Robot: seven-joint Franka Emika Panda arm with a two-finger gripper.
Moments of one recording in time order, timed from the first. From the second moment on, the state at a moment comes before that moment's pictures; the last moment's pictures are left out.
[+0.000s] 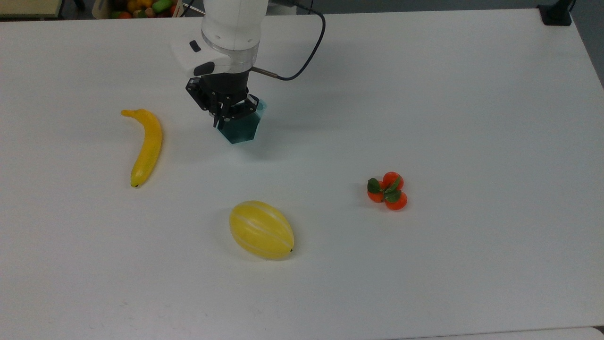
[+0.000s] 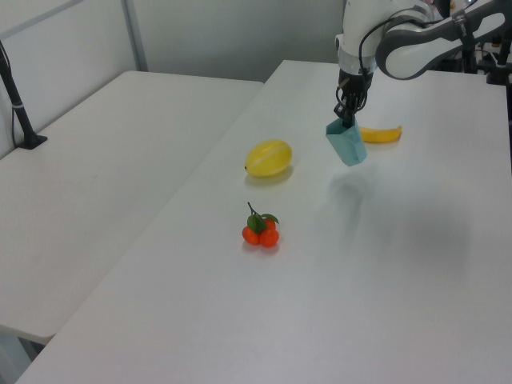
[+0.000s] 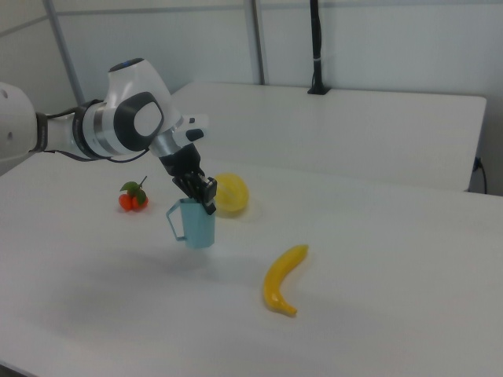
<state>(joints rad) 0.10 0.23 -0.07 -1.82 -0.26 2.20 0.35</state>
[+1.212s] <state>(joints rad) 0.09 0.22 -0.07 -1.93 -0.14 2.40 0.42</state>
